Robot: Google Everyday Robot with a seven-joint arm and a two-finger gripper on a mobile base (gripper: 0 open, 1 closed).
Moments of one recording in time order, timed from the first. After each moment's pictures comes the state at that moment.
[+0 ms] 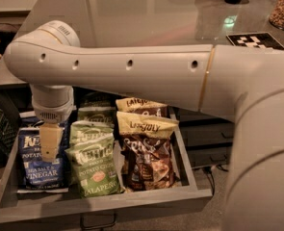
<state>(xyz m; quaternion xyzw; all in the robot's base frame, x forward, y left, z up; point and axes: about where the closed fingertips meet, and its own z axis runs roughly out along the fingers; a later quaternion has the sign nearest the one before) 0.497 0.217 0.772 -0.69 0.71 0.05 0.12</state>
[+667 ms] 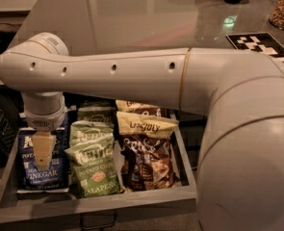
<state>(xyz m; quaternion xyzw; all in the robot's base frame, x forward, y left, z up) 0.485 0.242 0.747 -0.71 0.70 0.06 0.10</state>
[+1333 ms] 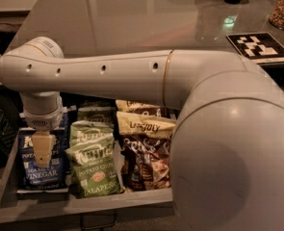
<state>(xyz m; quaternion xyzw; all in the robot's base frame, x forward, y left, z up) 0.497 0.254 0.728 -0.71 0.69 0.06 0.08</state>
